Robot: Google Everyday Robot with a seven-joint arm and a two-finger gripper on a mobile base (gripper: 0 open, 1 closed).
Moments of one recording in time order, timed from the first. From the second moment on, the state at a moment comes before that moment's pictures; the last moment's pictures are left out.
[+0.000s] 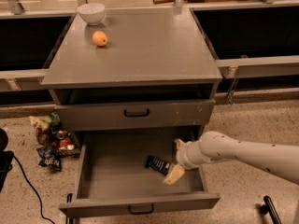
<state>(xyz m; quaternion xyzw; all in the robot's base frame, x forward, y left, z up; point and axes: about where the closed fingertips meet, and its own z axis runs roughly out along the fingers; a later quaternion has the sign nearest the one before) 0.552 -0.093 0.476 -0.56 0.77 0.14 0.28</state>
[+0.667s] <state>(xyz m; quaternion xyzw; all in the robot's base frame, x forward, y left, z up) 0.594 -0.073 0.425 -0.56 0.77 0.11 0.29</state>
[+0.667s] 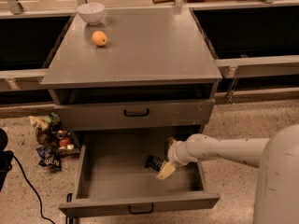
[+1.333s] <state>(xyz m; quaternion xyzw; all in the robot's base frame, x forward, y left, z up) 0.602 -0.066 0.378 -0.54 0.78 0.11 0.30</state>
